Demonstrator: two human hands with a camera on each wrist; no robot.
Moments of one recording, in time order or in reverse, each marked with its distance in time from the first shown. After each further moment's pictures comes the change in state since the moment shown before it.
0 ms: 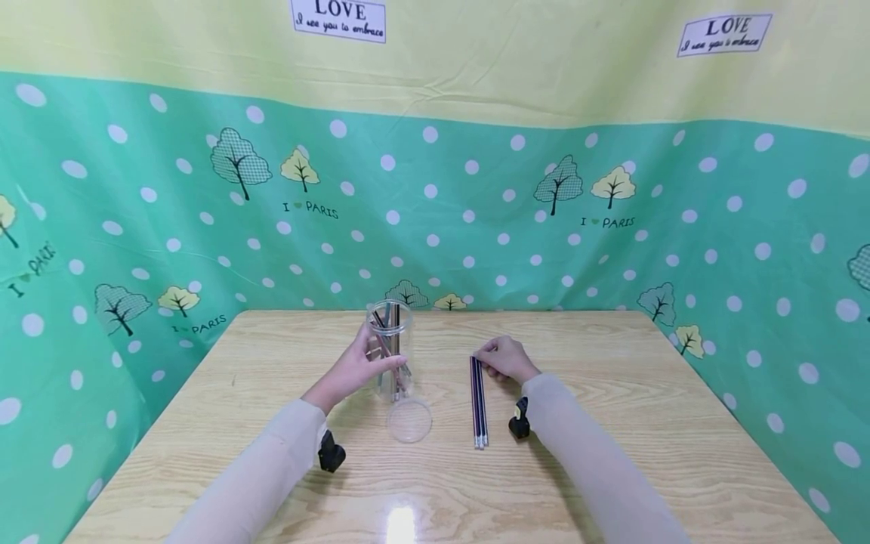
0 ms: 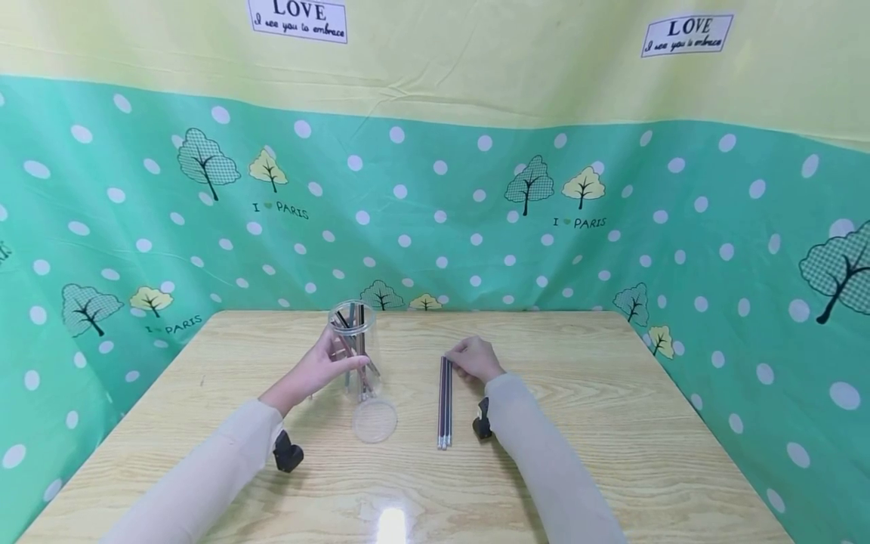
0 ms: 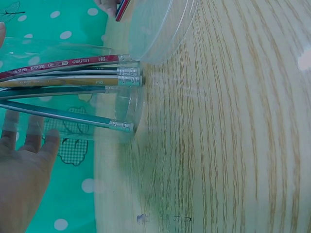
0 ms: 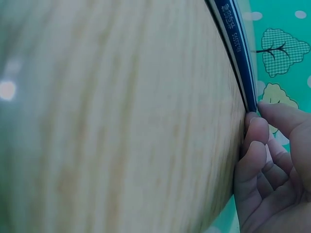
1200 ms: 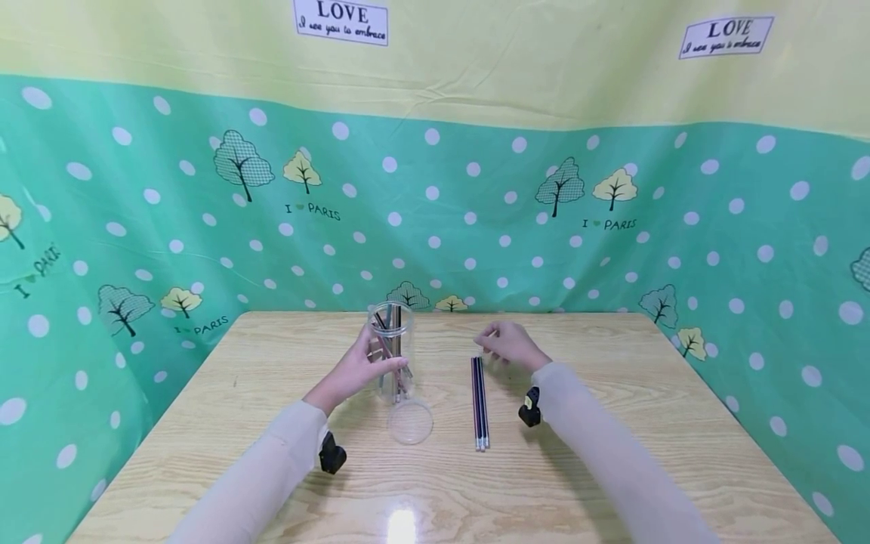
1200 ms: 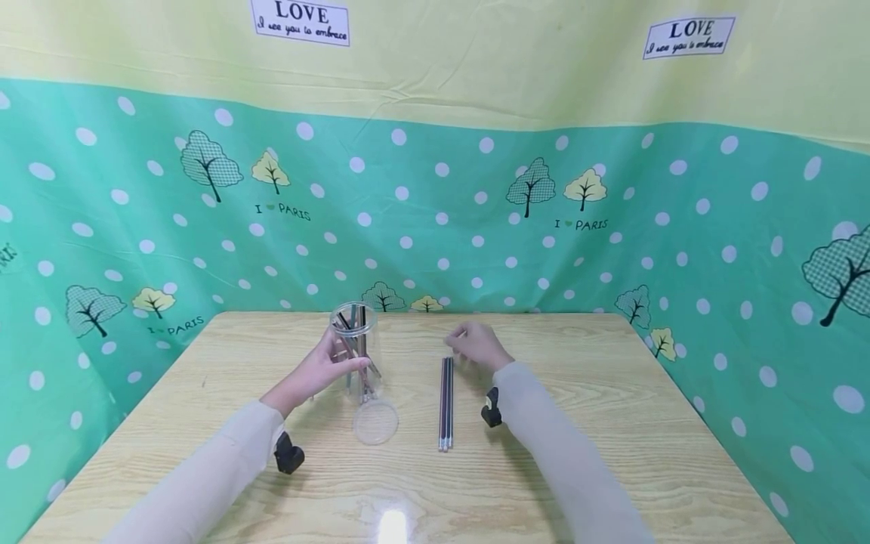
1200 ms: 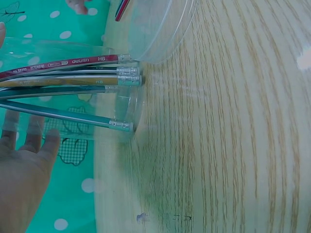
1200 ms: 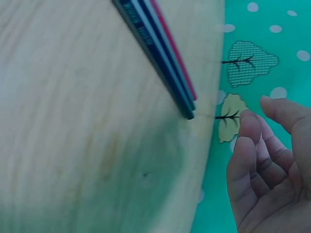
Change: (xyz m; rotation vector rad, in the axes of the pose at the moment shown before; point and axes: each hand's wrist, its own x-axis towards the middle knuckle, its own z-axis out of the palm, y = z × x) left_hand 0.000 -0.001 0.000 0.018 -0.001 0.009; right_hand -0.007 -0.035 -0.028 -0.035 -0.055 -0.100
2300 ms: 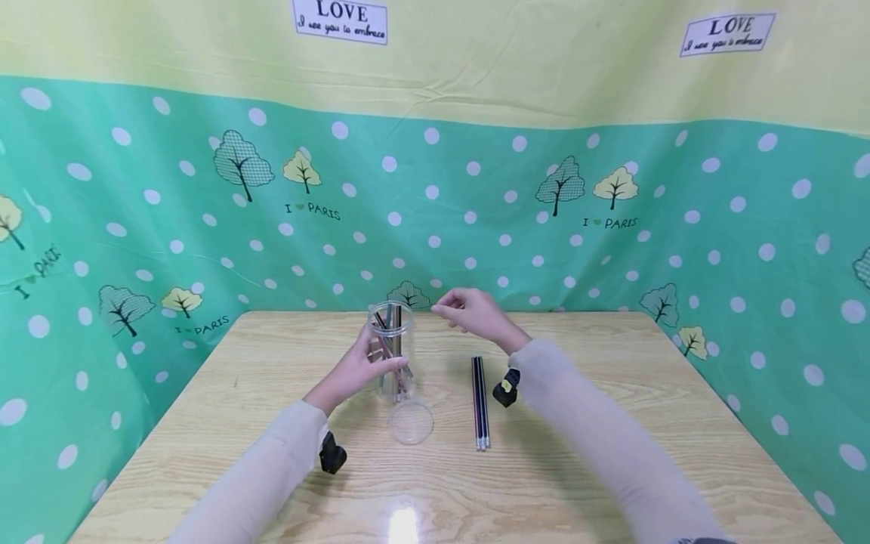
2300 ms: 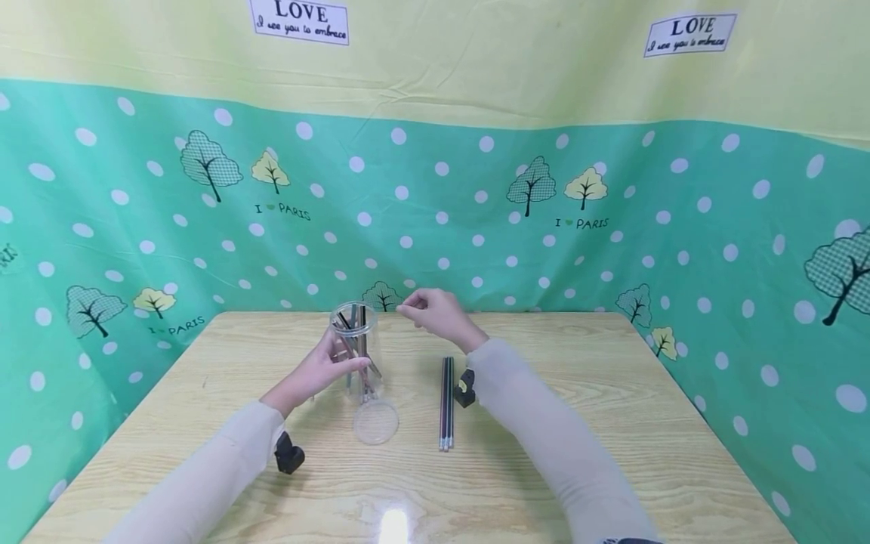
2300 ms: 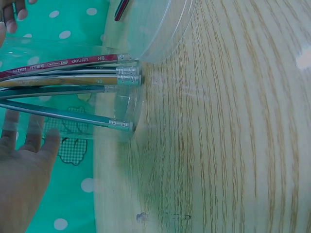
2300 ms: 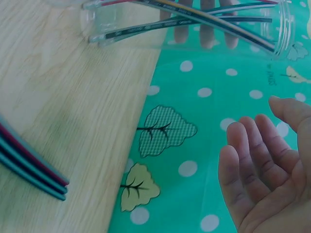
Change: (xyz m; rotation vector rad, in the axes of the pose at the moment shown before) left_hand 0.001 0.000 0.001 -0.008 -0.012 0.019; right_hand 0.000 -0.099 0.003 0.001 -0.025 -0.261
